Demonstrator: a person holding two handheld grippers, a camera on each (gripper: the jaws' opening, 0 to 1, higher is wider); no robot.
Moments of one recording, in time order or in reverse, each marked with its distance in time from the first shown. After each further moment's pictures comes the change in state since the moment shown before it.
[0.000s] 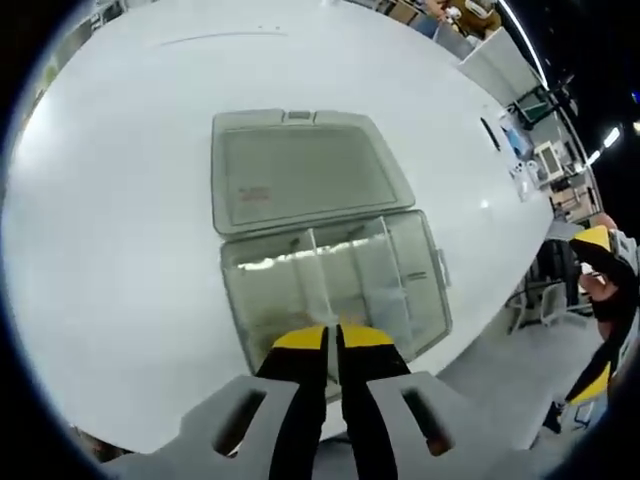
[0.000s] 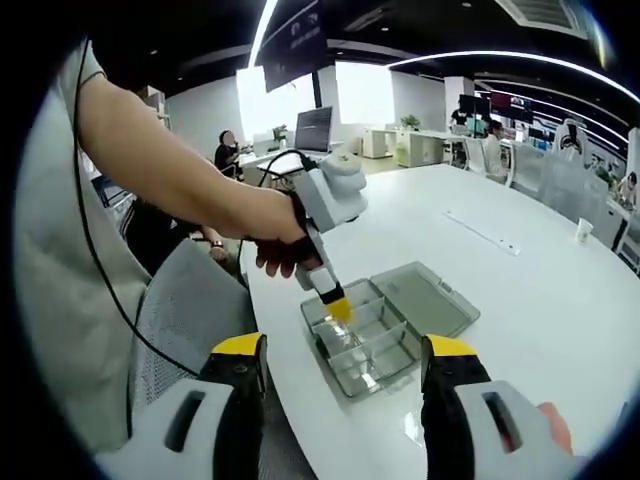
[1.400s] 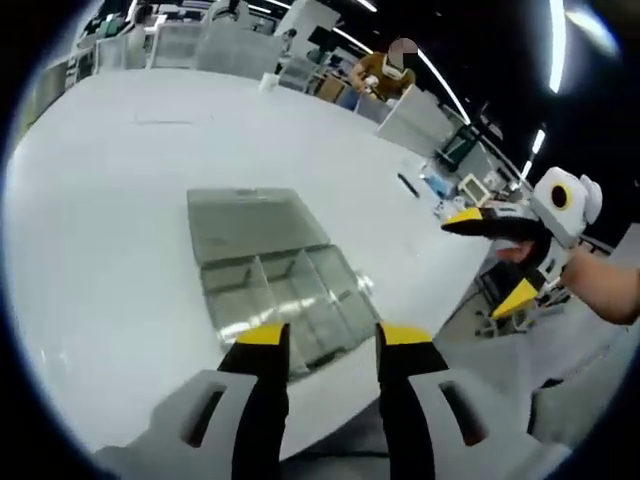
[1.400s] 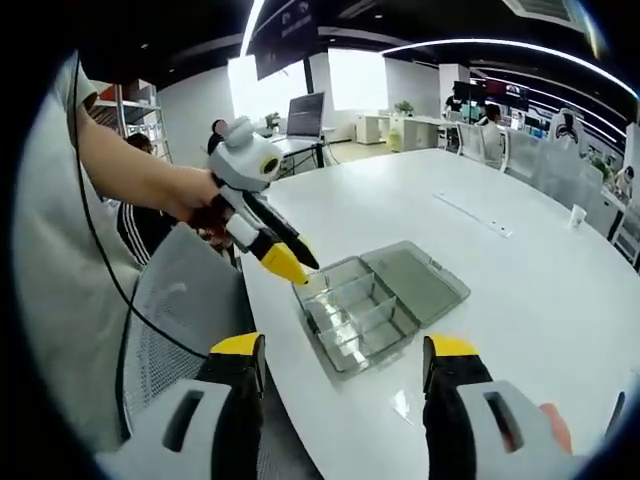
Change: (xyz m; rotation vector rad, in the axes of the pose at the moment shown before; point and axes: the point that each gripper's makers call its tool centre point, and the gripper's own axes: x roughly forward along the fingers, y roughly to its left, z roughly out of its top) left arm -0.067 -0.038 -0.011 0.147 -0.406 -0.273; right arm -0.010 -0.010 -0.023 0.012 0.068 -0.022
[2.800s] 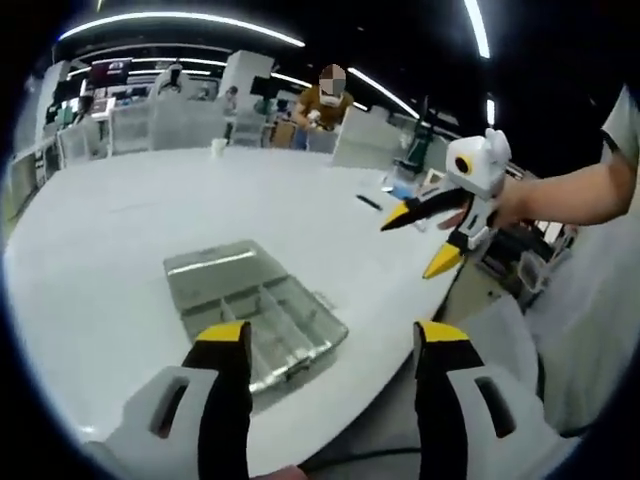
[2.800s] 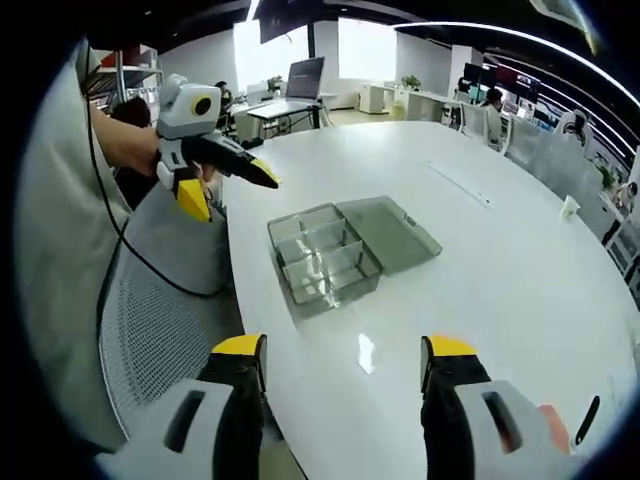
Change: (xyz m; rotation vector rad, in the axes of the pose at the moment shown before) left arm -0.021 -0.049 -0.001 0.304 -0.161 -0.043; right arm -0.029 -0.043 -0.056 -0.075 0.163 -0.027
